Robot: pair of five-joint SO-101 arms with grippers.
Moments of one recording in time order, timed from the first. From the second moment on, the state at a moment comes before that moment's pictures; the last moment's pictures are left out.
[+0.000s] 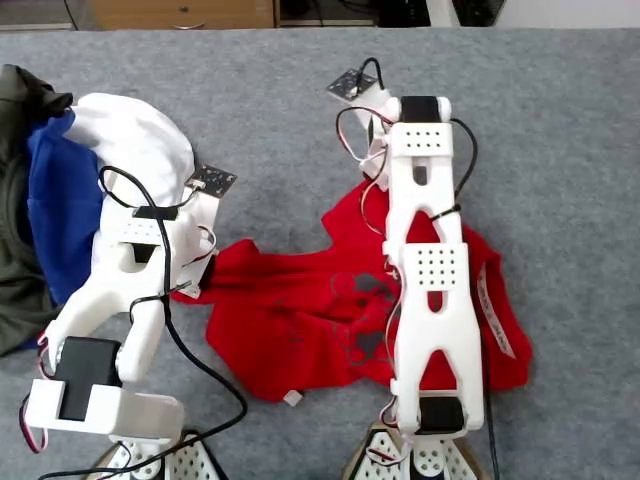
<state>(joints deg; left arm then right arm) 0.5 -2.6 40.0 56.0 -27.6 -5.0 72.5 -80.7 96.7 32.3</state>
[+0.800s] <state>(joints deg) 0.4 -2.6 40.0 56.0 -27.1 -6.7 72.2 -75.7 95.9 46.4</state>
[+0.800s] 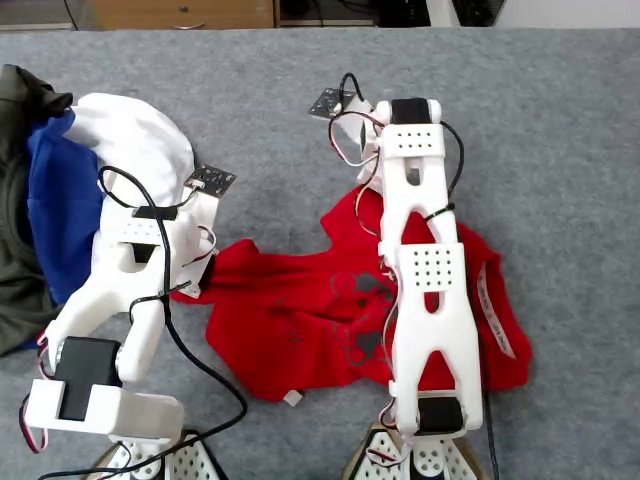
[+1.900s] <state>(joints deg) -0.2 -24.5 -6.4 84.8 -9.1 5.9 32.0 -92.0 101.1 12.4</state>
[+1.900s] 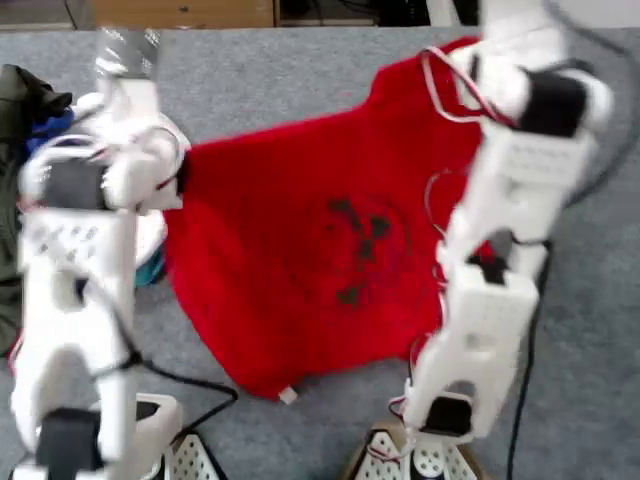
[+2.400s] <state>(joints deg) 0.4 -45.2 -28.1 87.4 -8.7 19.0 -2.0 -93.1 101.3 2.2</state>
